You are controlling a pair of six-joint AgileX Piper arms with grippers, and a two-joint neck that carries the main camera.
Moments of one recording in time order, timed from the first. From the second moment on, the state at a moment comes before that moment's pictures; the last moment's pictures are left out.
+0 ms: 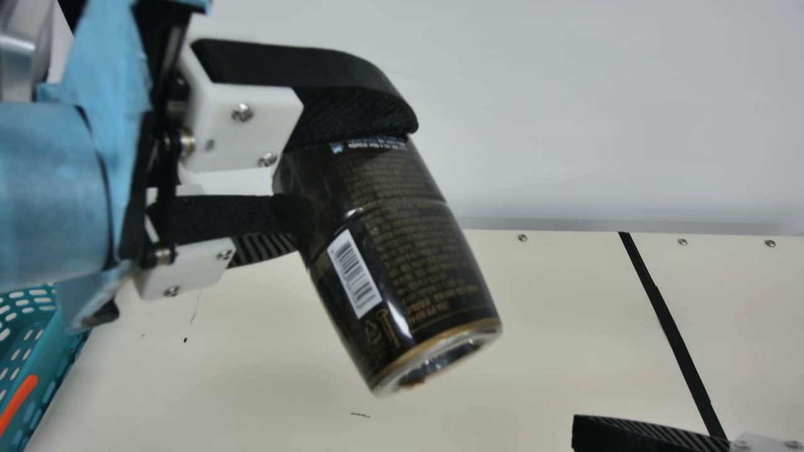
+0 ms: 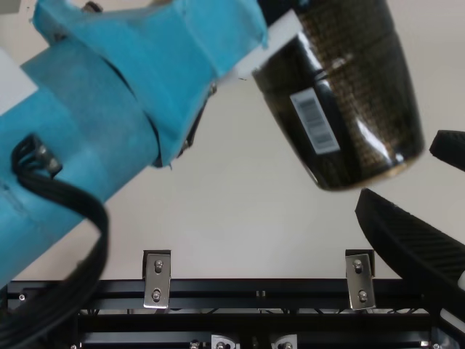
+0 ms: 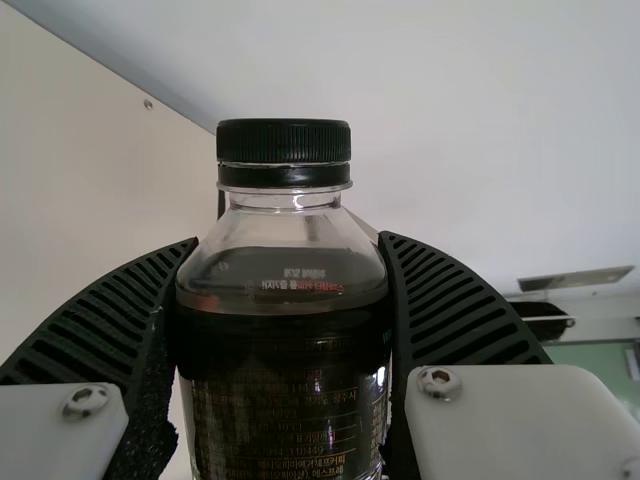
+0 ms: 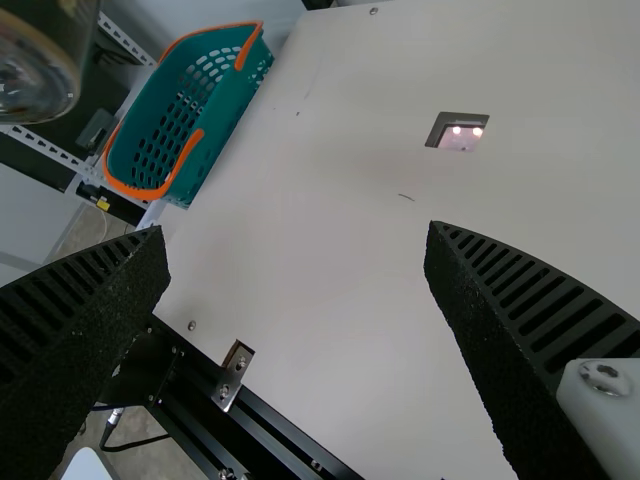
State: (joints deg) left arm -38.2 71.6 -85.1 -14.7 42.9 -59.2; right arm -1.9 46.2 -56.7 45.6 70.0 -18.9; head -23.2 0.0
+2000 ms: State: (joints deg) left arm -37.2 68.5 -85.3 -17.4 39.0 -52.3; right arm -1.9 46.2 -56.7 45.6 70.0 -18.9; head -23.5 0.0
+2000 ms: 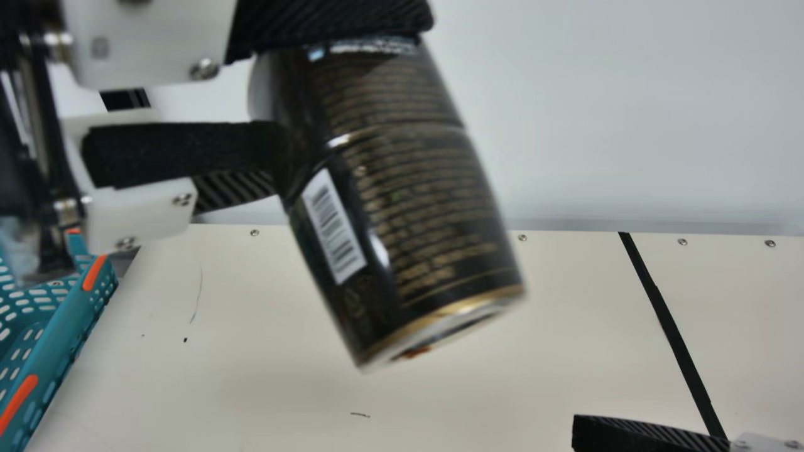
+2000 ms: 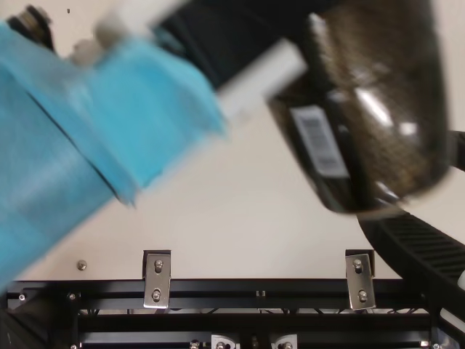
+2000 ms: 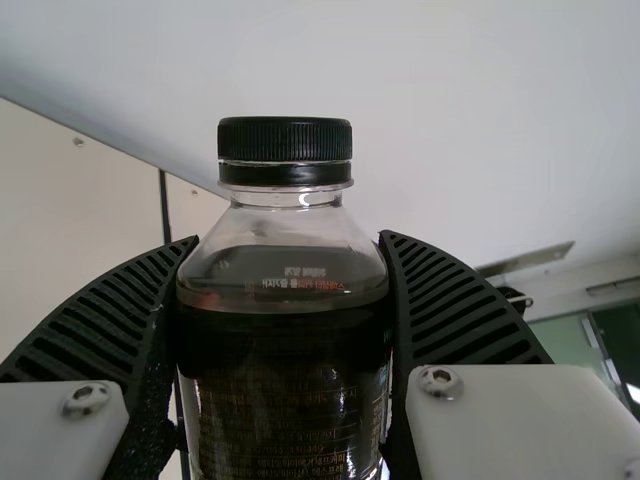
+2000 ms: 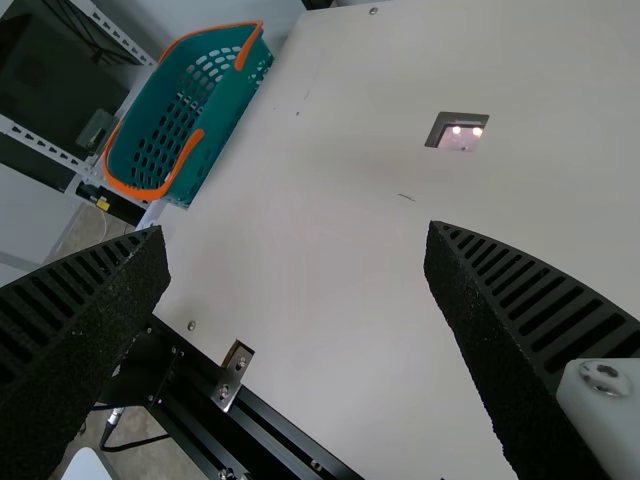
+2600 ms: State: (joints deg) left arm -16.0 66.6 -55.6 -59.6 38.0 -19.3; right arm 0.0 46.9 -55.5 49.5 67.9 -18.2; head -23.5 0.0
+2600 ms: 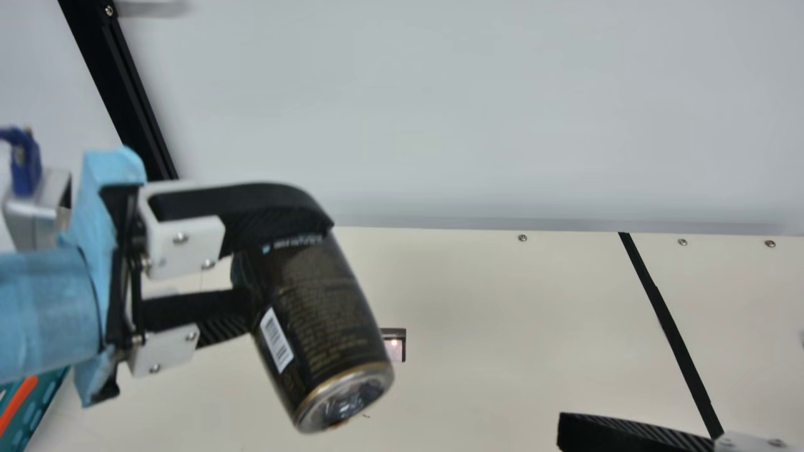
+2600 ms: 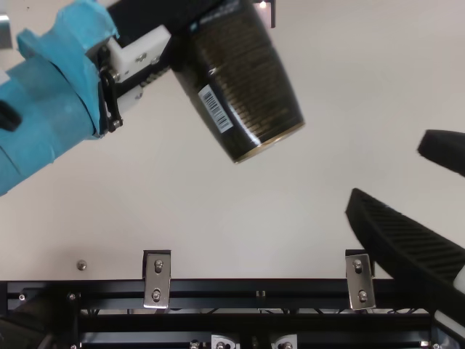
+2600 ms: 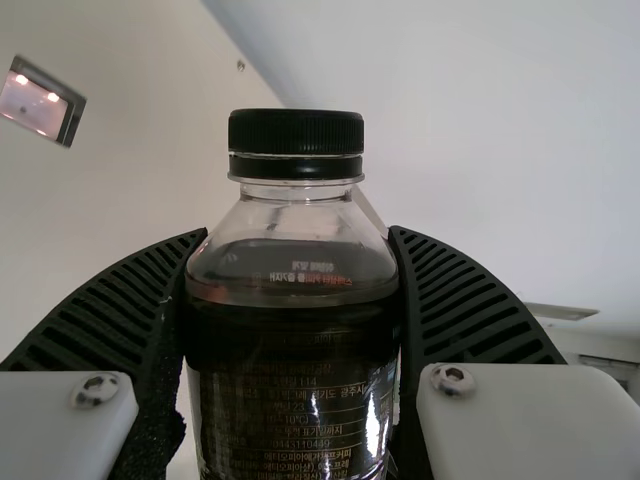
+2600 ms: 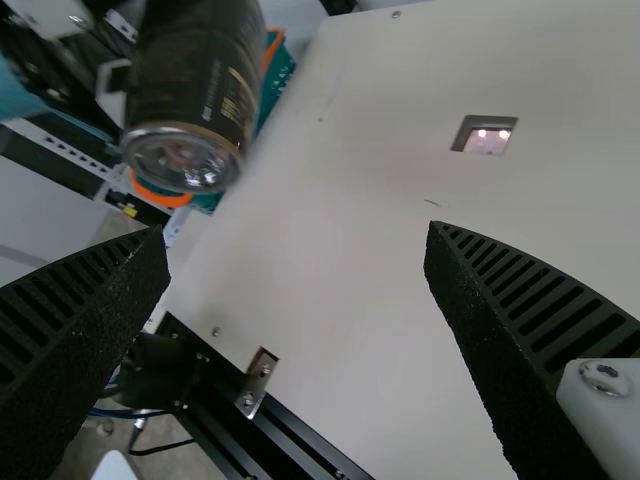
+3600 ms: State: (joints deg) left arm -2.3 72.9 -40.2 -97.5 52.5 11.5; right arm 6.6 54.2 -49.4 68.9 58.6 -20.1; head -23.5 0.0
